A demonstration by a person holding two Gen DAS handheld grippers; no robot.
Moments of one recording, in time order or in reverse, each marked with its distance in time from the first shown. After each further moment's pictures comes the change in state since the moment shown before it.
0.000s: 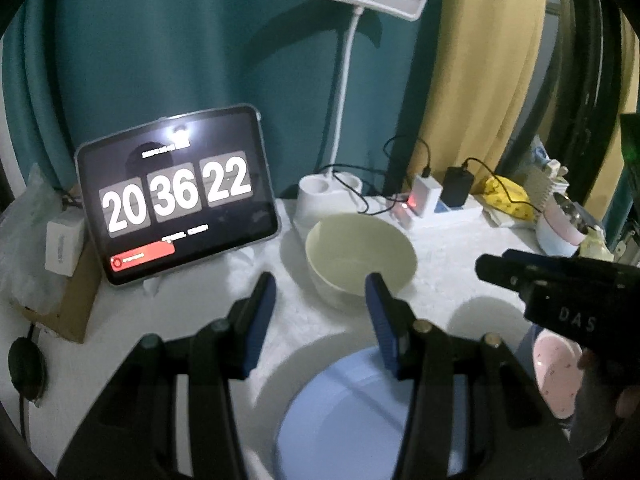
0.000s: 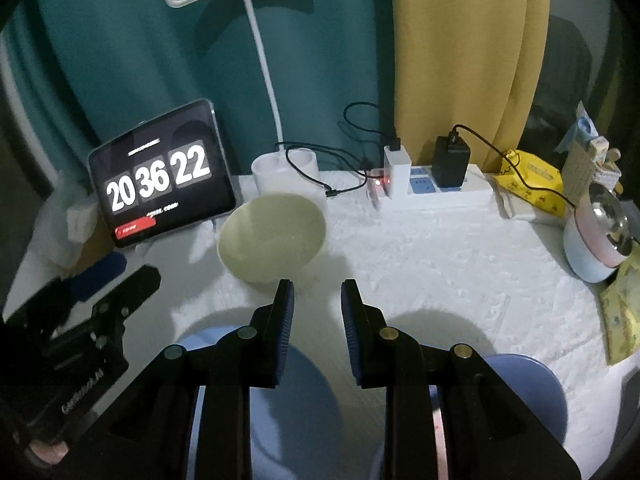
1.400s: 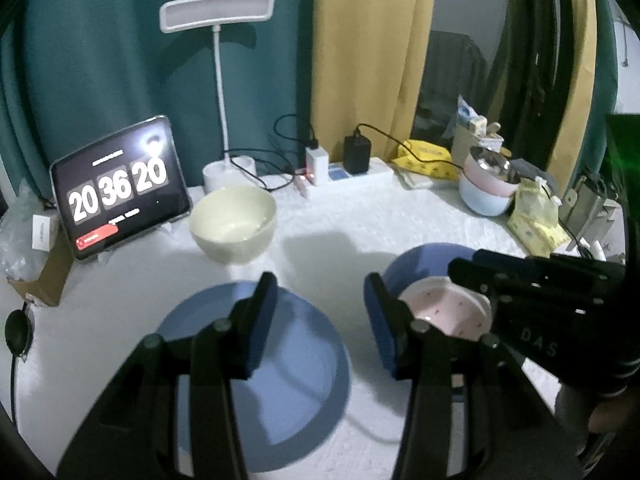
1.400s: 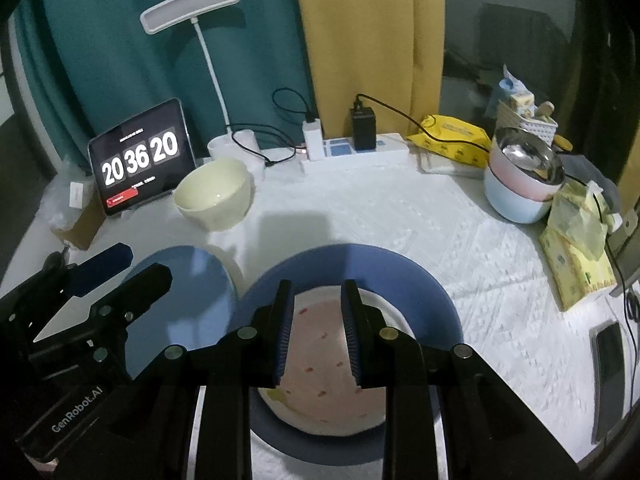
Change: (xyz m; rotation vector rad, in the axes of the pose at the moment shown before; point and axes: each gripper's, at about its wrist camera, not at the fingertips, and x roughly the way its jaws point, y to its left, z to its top) left arm -0.067 -0.139 -0.050 0.109 0.012 -0.061; right arm -0.085 -0.085 -0.080 0.007 -0.038 -0.021
